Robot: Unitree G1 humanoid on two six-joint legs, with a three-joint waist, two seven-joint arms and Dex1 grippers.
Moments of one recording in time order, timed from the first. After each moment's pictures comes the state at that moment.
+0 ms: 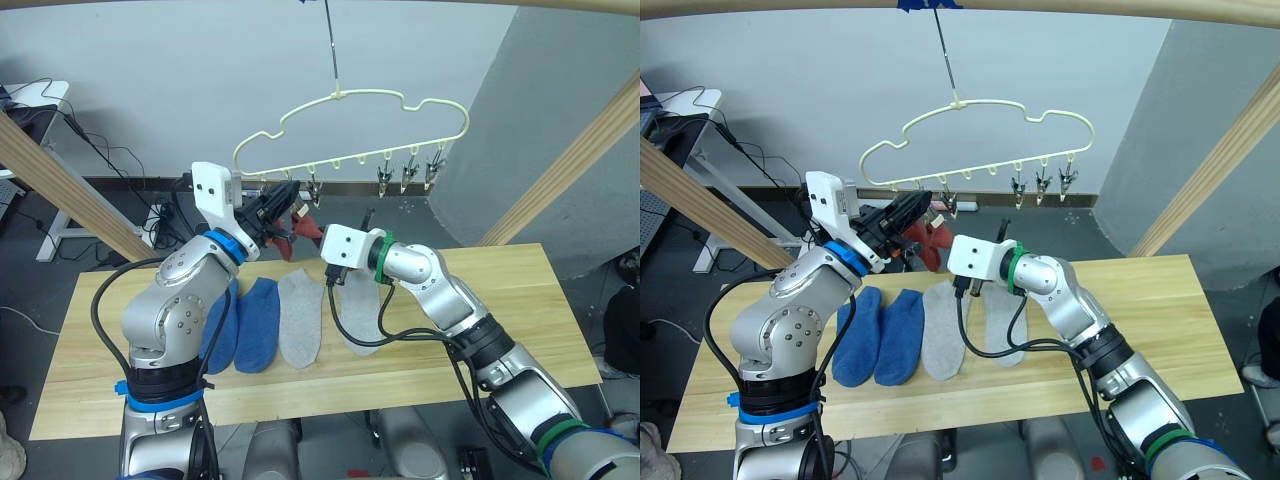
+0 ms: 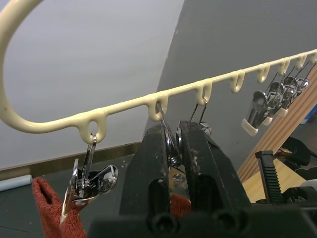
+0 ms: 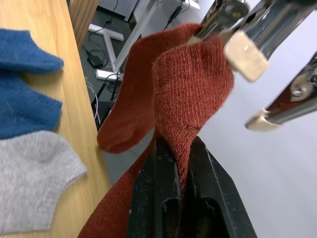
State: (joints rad) left arm -0.47 0.31 0.19 -0.32 -0.63 0.71 -0.34; right arm -0.70 -0.23 0.45 0.18 -0.32 0.00 0.55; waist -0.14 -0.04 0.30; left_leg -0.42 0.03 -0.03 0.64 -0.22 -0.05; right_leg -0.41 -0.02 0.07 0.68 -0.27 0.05
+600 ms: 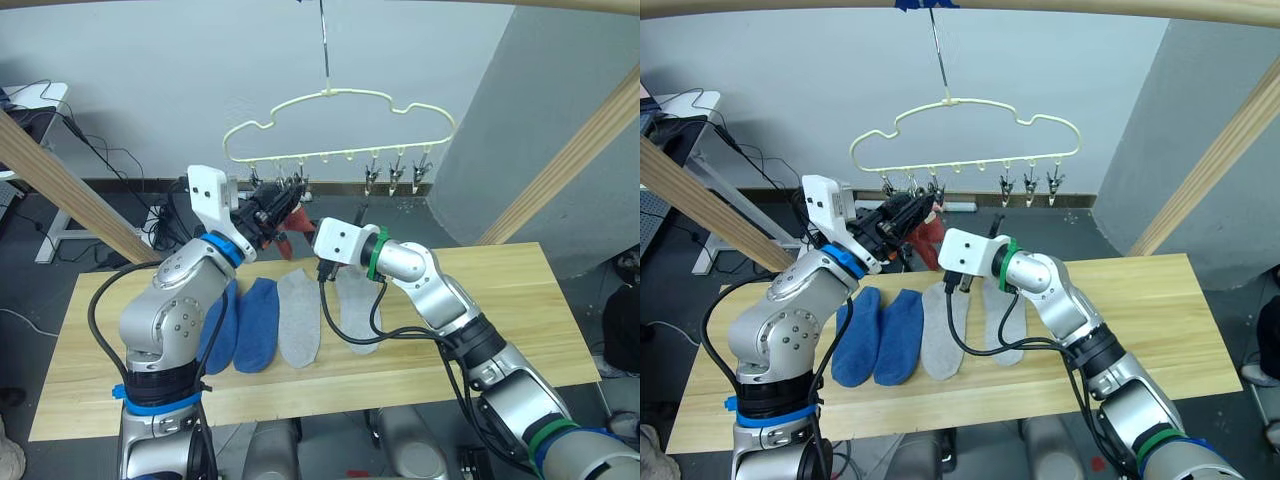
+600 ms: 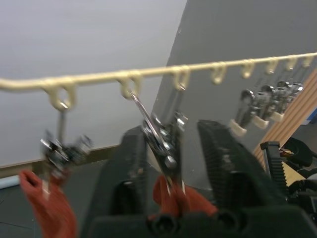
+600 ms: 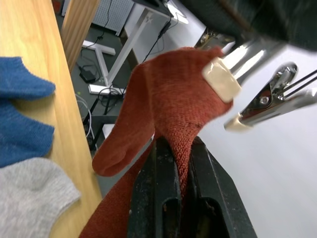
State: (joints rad) left arm -0.44 0.31 0.20 -0.33 -0.65 0.72 -0.34; right arm -0.72 -0.18 0.43 0.18 -0.32 0.00 0.54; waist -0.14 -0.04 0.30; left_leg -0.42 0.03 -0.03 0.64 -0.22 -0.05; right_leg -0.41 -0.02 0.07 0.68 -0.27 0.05
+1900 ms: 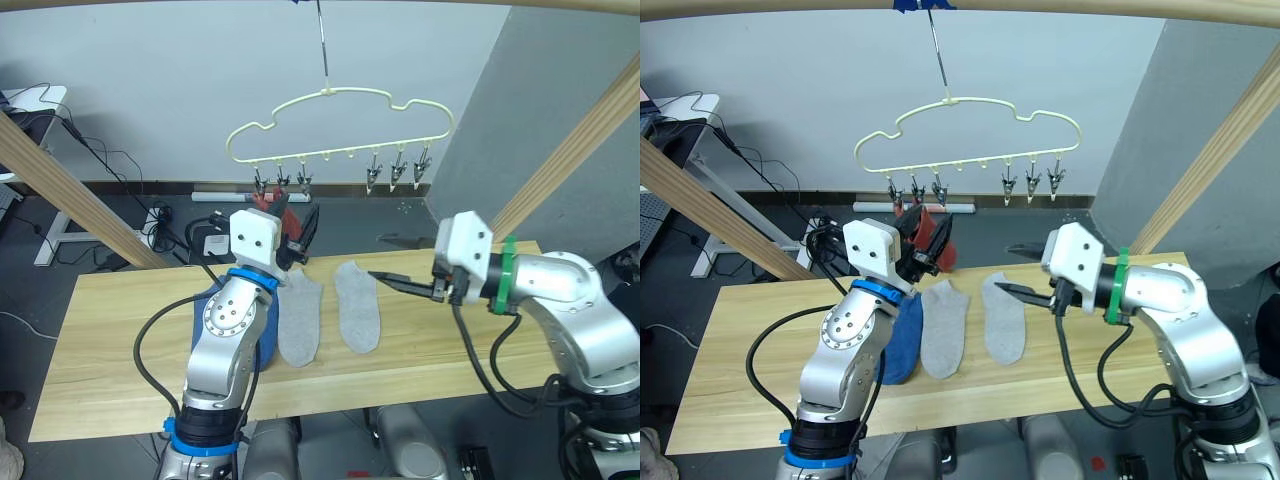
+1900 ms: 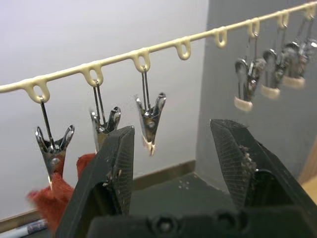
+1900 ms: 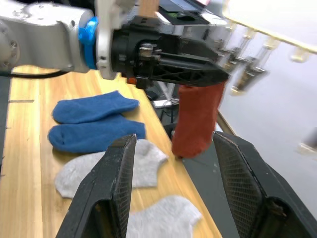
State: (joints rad) left arm -0.25 0.13 -0.05 -0.31 -0.17 0.21 -0.18; right arm -0.39 -0.62 0.01 -0.61 0.32 0.60 0.92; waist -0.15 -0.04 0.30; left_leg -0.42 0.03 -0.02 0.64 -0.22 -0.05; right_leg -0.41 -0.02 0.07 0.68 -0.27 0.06
